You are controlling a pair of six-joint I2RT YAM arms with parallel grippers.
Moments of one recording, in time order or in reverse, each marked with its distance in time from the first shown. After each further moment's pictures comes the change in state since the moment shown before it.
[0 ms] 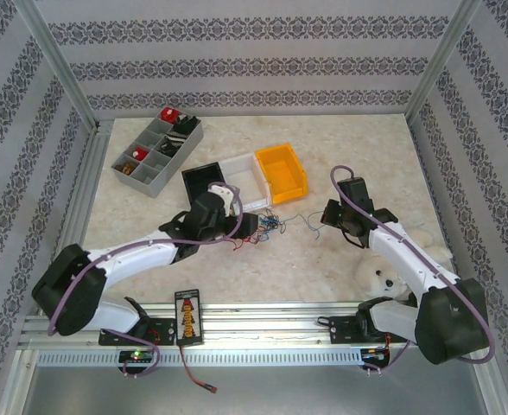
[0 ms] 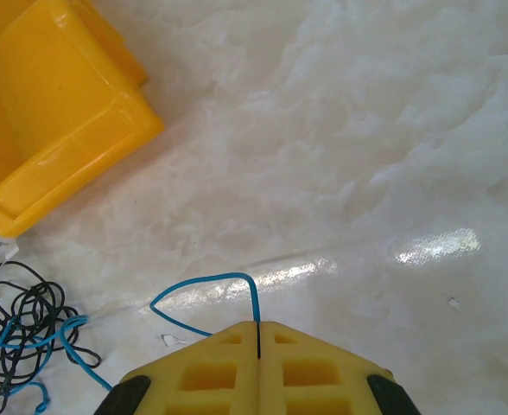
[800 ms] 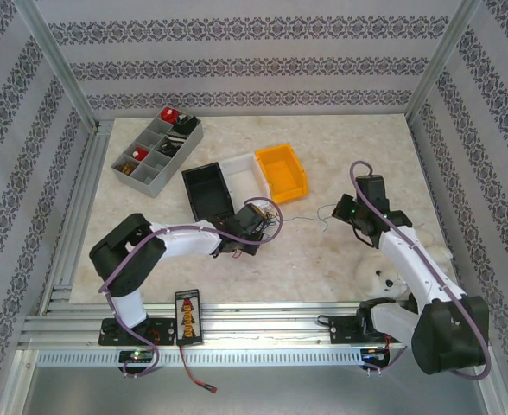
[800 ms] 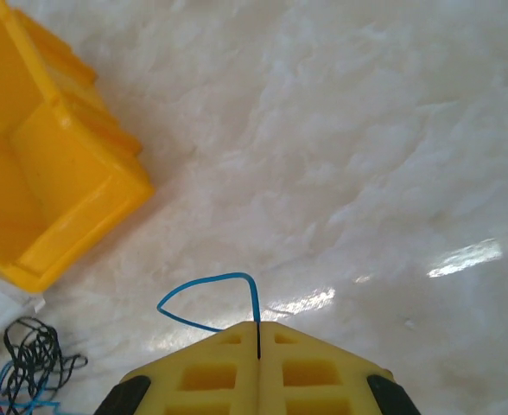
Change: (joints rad) left arm -0.130 0.354 0.217 -0.304 -0.158 0.051; right arm -0.155 -0.088 0.015 -0.014 -0.064 0.002
